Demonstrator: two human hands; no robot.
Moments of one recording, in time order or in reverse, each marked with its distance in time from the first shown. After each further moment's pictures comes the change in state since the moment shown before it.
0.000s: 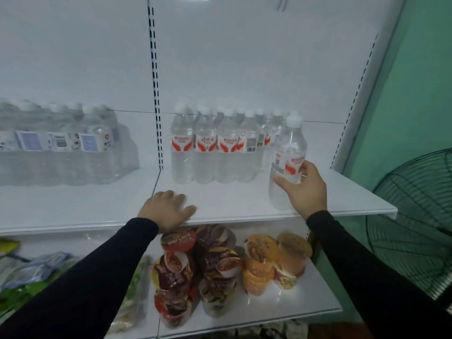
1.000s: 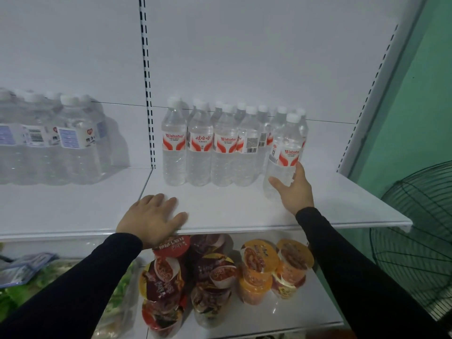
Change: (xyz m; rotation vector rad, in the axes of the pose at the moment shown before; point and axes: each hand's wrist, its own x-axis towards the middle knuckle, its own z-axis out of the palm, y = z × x) left_hand 0.015 -0.005 0.020 0.090 0.132 0.063; right_hand 0.065 0.062 0.041 -0.057 -0.139 0.085
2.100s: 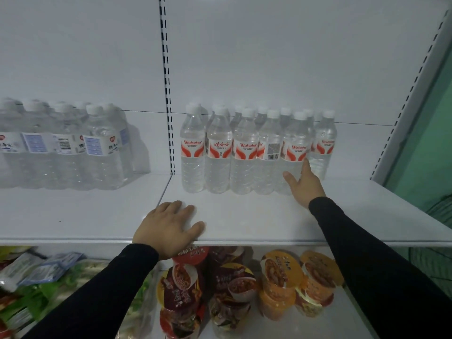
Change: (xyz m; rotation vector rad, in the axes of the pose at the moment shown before) left_hand 0.002 -0.001 0.003 -0.025 0.019 -0.055; right_hand 0.068 0.010 0.035 -0.199 -0.200 0.013
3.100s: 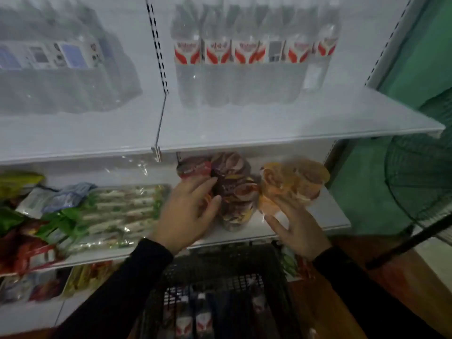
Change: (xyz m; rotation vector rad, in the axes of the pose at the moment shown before) left_hand -0.136 0.025 0.046 -0.452 0.240 0.261; right_hand -0.310 0.052 0.059 -0.245 -0.291 -0.155
